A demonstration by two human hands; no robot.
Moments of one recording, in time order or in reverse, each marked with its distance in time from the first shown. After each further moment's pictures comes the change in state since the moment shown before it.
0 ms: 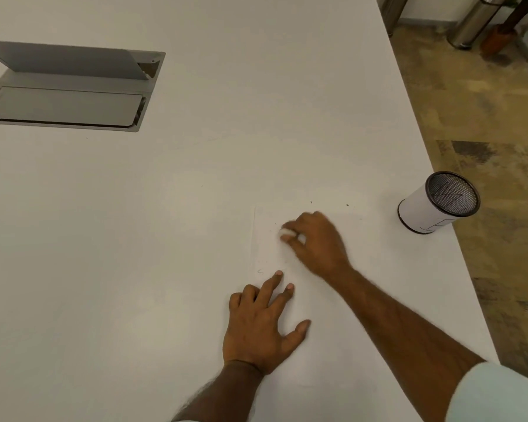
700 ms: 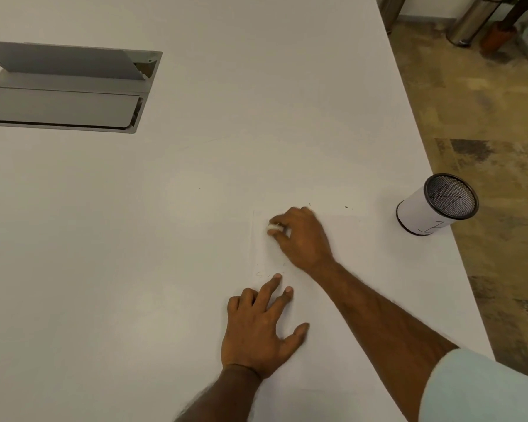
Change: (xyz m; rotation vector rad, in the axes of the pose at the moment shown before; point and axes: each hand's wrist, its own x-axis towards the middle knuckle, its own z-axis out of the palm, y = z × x) left_hand 0.001 0.000 -0.001 -0.007 -0.013 0.005; right_hand 0.021 -0.016 0.012 0.086 -0.022 0.107
